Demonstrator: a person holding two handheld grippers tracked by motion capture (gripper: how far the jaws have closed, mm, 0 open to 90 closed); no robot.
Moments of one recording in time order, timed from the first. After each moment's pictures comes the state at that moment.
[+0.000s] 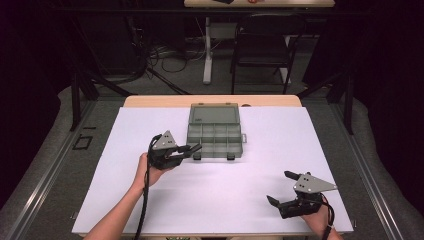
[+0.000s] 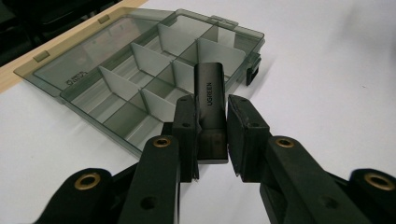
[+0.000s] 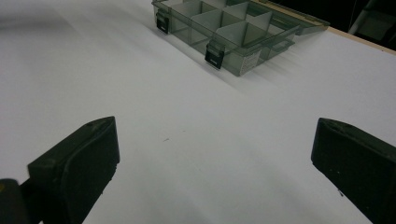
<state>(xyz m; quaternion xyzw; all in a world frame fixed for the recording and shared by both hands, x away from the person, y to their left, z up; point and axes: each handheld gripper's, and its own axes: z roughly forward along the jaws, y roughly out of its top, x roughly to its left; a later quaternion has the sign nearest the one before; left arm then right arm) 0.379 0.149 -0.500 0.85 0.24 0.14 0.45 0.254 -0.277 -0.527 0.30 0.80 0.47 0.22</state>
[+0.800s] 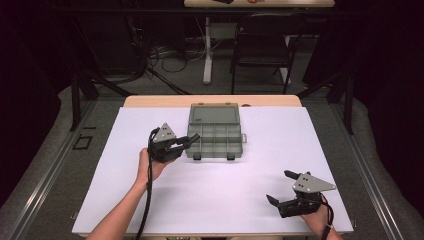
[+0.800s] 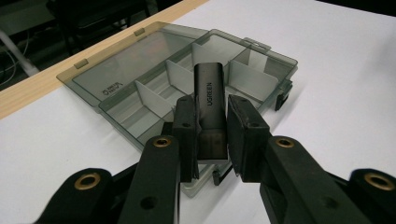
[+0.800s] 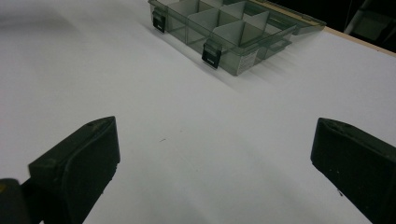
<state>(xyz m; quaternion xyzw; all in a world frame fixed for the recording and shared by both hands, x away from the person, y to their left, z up) 0.389 0.147 -0.489 0.82 0.28 0.17 0.46 0.255 -0.275 -0.527 0.30 0.80 0.46 0.23</state>
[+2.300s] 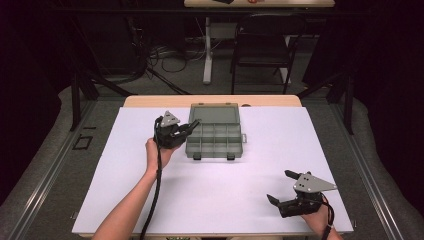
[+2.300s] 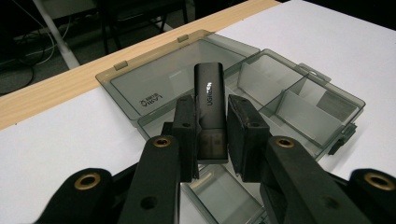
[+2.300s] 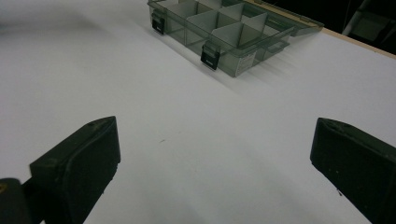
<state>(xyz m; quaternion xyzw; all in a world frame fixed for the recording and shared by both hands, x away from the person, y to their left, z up) 0.427 0.134 -0.487 0.79 0.36 0.20 0.45 0.255 -0.276 -0.525 0.30 0.80 0.47 0.23</state>
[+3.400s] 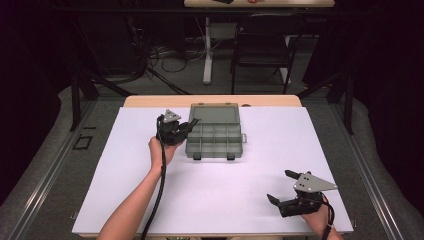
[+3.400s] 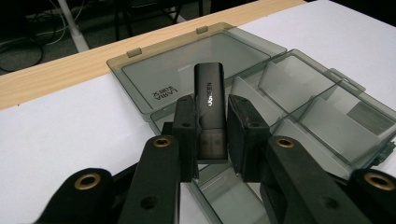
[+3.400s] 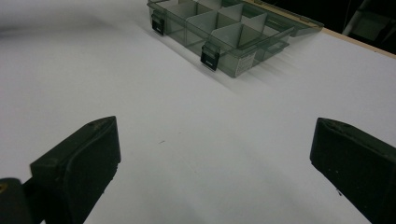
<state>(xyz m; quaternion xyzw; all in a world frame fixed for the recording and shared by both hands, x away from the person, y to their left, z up) 0.446 0.131 -0.500 0.78 0.41 0.19 0.44 0.255 -0.277 -0.525 0.31 0.80 0.47 0.23</state>
